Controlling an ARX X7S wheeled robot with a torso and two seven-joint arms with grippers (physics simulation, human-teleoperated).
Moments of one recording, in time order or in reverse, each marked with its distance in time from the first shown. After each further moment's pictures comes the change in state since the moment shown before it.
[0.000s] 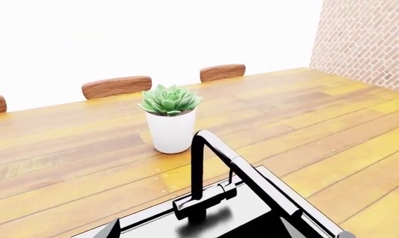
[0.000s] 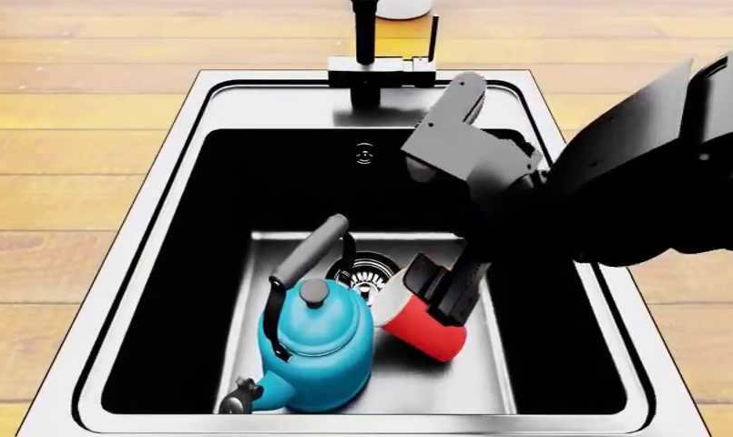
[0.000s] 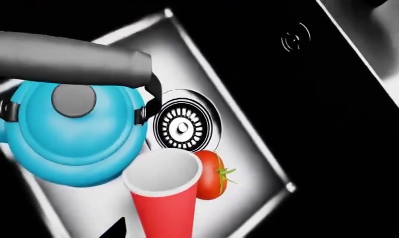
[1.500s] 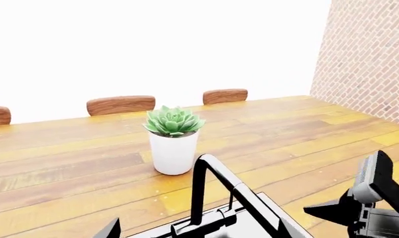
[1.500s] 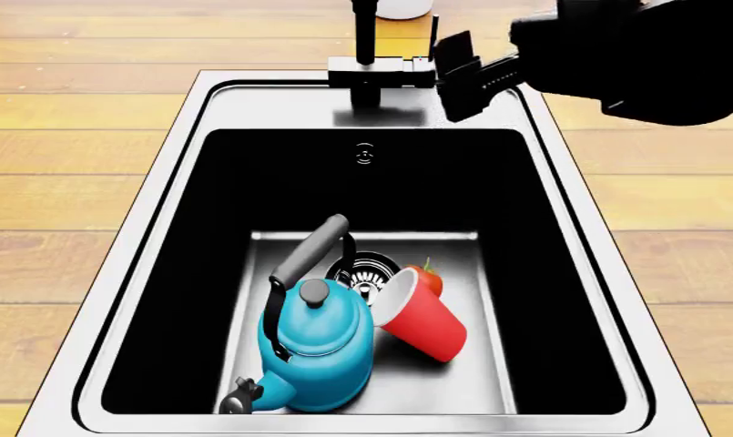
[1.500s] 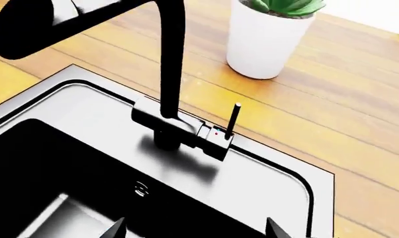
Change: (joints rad) left arm 0.046 -0.007 -0.024 0.037 0.041 0.115 0.011; right arm 0.061 0.006 0.174 0.319 -0.012 -0.321 0.187
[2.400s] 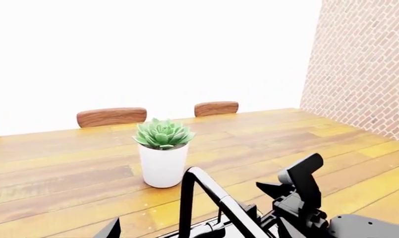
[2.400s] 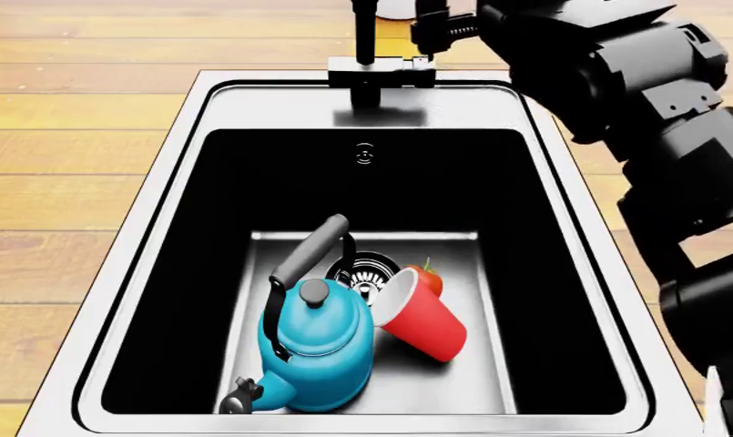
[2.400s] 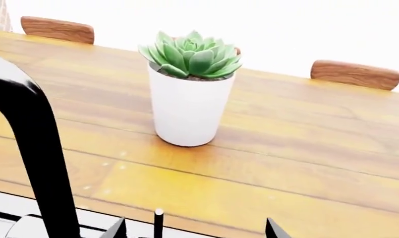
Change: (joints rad) left arm 0.019 0.005 -0.019 0.043 -0.019 0.057 -0.013; right arm -0.086 -0.383 -0.064 0.719 -0.456 -0.604 -0.179
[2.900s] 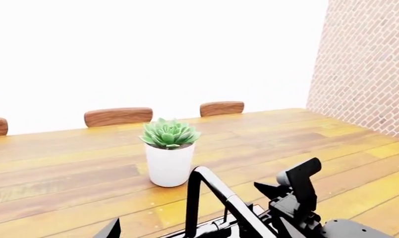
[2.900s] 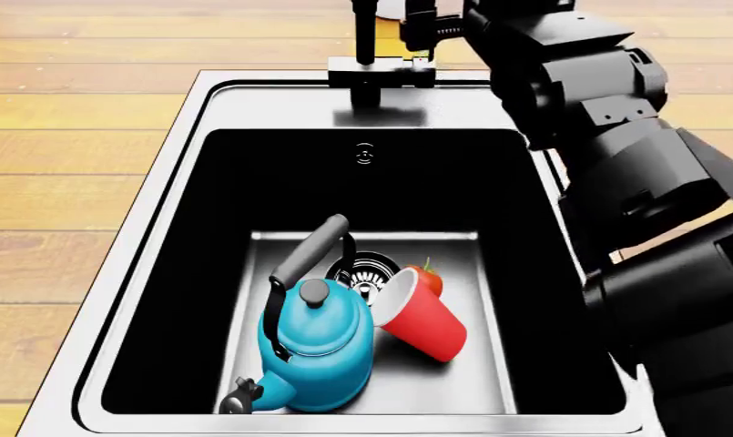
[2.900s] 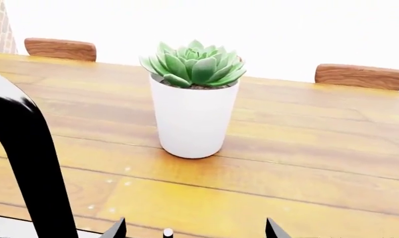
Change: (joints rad) left arm -0.008 -0.014 0.007 0.004 -0.007 -0.002 -0.015; right arm -0.008 -0.165 0.189 0.323 -0.218 -0.169 -0.143
